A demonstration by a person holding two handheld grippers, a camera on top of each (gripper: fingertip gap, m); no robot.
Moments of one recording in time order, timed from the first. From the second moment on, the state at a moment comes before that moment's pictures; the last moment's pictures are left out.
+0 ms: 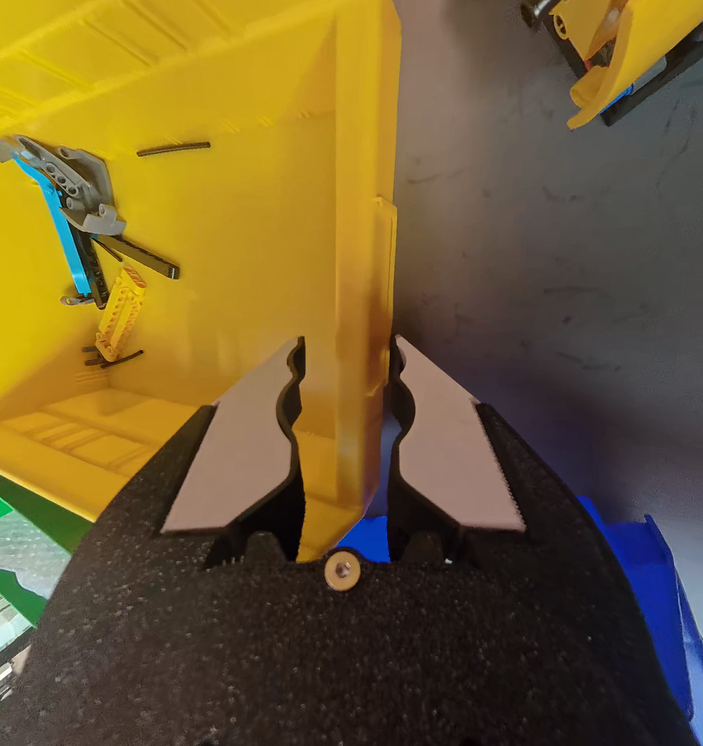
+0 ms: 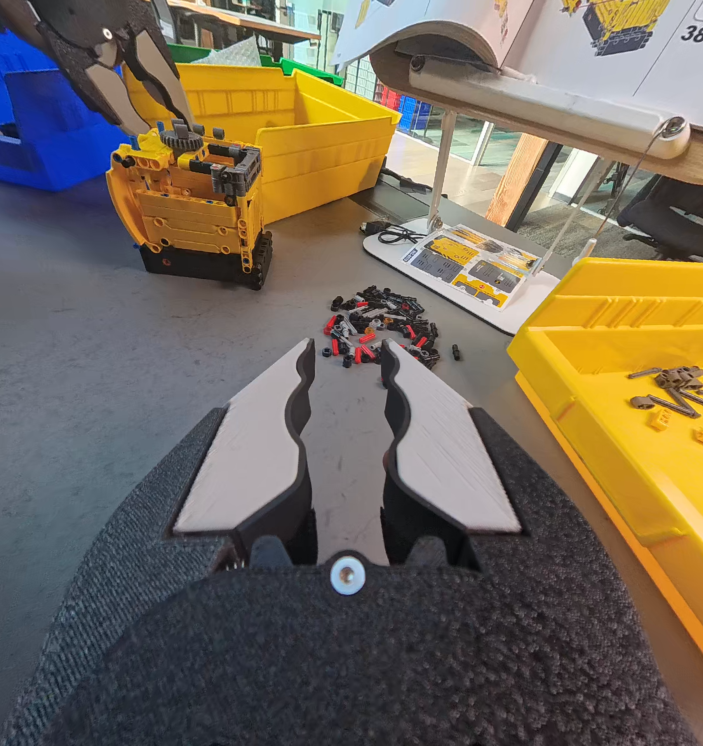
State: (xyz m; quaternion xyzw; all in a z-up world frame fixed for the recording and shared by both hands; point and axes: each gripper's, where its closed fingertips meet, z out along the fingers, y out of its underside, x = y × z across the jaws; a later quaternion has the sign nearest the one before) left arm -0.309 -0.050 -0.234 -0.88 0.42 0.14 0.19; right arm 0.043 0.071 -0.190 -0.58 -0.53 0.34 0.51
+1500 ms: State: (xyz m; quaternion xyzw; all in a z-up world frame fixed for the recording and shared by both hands) left arm -0.279 -0.032 -0.210 -0.83 0.41 0.30 0.25; right arm 0.041 0.068 -0.195 -0.58 -0.54 0.33 0.51
